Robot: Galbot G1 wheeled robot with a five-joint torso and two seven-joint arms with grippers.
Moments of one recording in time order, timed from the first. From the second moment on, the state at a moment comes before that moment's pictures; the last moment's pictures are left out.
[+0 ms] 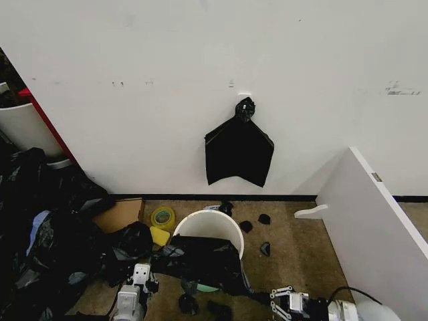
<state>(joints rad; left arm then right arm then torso) 1.66 -0.93 -0.17 -2.13 -0.50 0.30 -0.60 -1.59 0.99 0.55 1.79 0.26 0.40 -1.18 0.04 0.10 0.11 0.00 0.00</state>
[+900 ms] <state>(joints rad) 1.52 -1.00 -0.15 -2.05 -0.59 0.29 -0.58 -1.39 1.04 0.52 1.53 0.23 0.44 -1.17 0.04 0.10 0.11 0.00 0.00</state>
